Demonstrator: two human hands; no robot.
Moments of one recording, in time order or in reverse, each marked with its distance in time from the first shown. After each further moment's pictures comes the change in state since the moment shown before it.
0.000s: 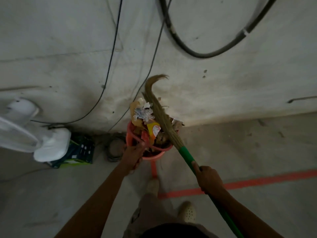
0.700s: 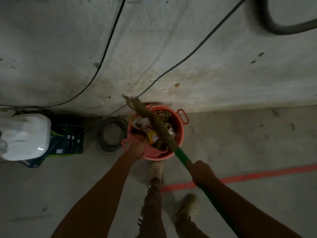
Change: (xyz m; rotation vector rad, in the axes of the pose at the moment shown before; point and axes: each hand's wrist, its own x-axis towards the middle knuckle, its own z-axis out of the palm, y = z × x) left_hand 0.283 -0.080 -0.064 0.079 -0.083 -0.395; right_hand 0.198 -0.135 0.114 0.017 -0.232 0.368
